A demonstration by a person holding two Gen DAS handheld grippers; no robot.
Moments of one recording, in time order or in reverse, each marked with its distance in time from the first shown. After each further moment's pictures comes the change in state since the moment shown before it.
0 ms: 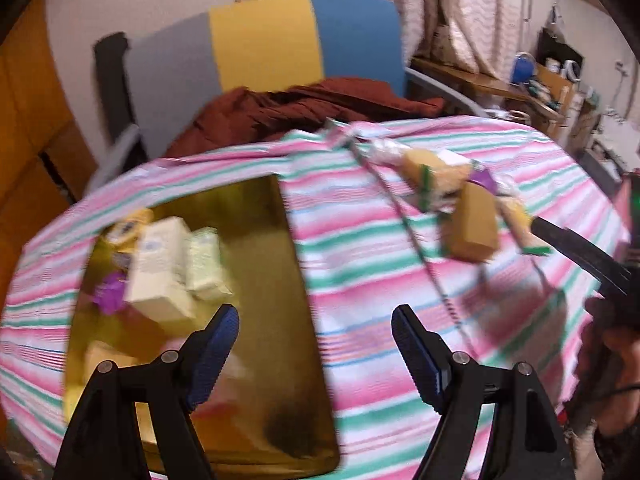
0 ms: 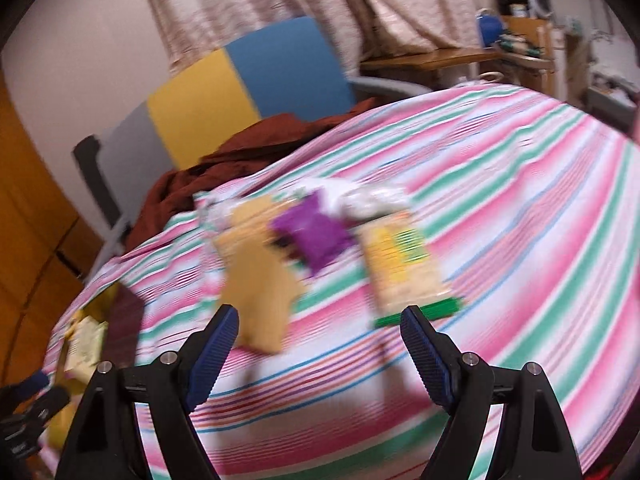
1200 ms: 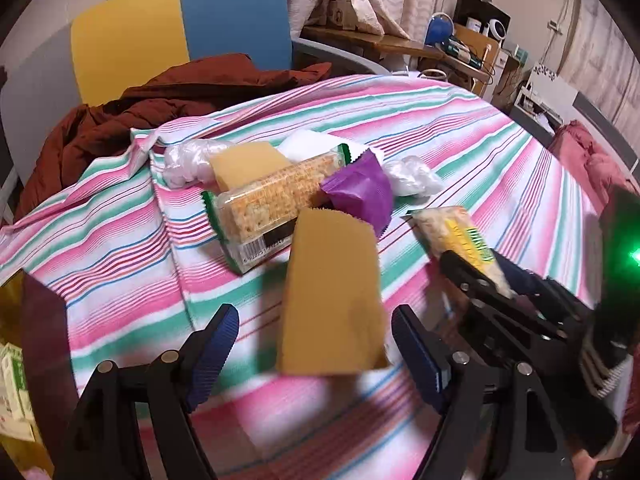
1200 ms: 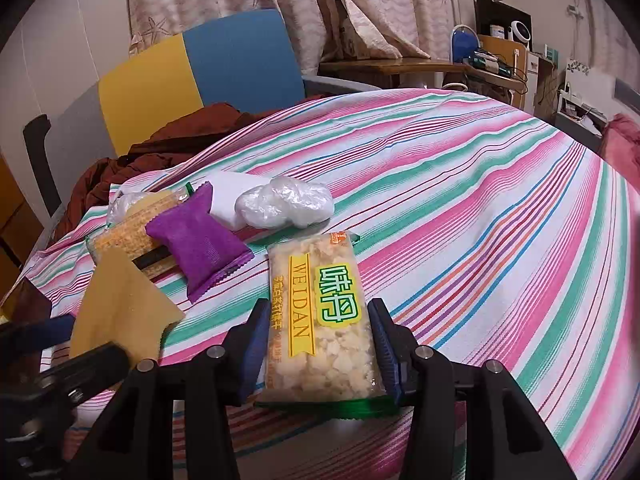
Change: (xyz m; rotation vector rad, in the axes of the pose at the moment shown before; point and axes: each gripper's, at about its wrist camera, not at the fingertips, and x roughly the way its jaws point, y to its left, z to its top) left arm 0.126 -0.141 0.067 0.187 0.067 -0.246; right arm 0.059 -0.034 0.008 -0.067 -0.005 -0.187
